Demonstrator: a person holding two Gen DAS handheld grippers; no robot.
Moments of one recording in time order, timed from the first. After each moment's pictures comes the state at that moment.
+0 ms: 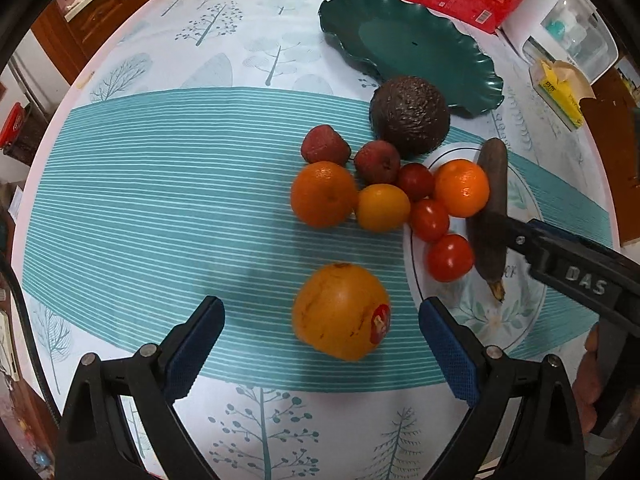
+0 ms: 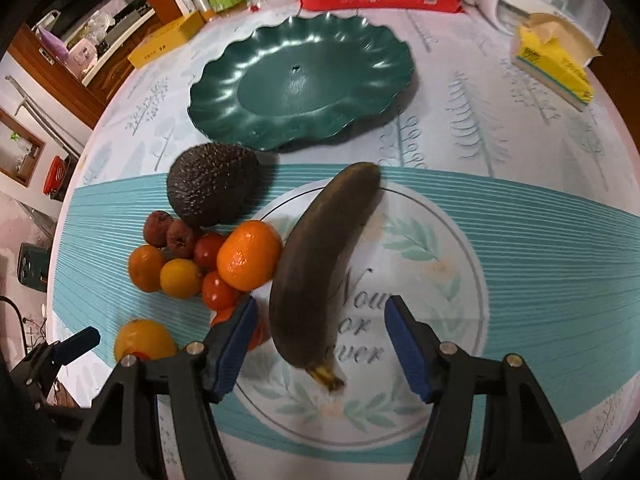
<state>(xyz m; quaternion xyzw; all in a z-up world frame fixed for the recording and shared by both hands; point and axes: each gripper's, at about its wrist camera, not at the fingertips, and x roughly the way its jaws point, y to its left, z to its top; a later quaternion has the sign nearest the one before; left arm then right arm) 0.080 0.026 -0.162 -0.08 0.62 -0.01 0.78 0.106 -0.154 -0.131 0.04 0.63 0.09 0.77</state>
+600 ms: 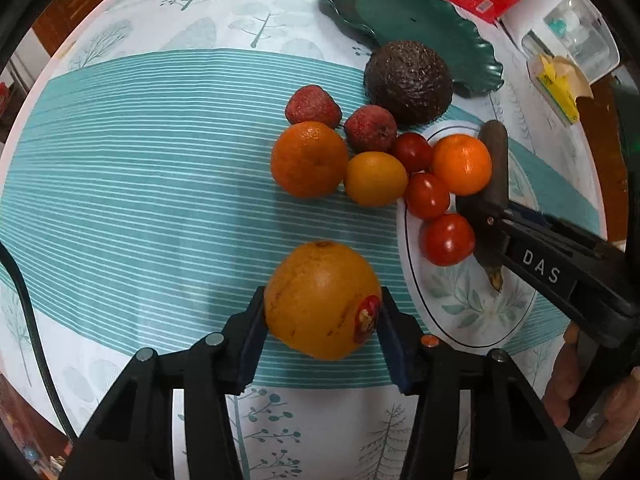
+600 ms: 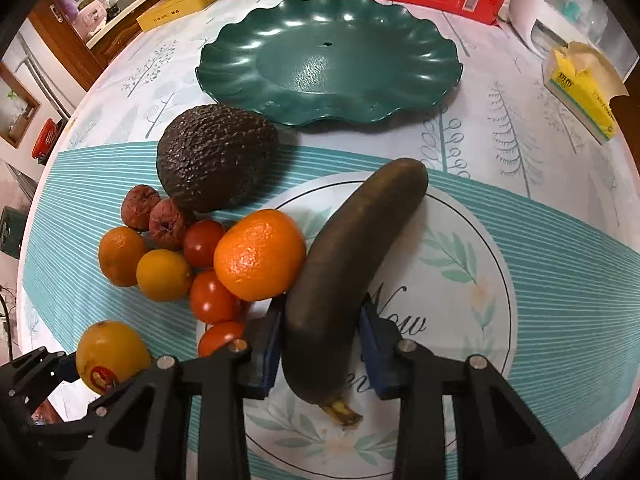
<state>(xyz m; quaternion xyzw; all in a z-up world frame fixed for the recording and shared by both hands) 0.084 0.017 -0.190 -0.13 0.64 -0.04 0.76 0.110 -0.127 -0.150 -0.02 0.62 0.09 0.78</state>
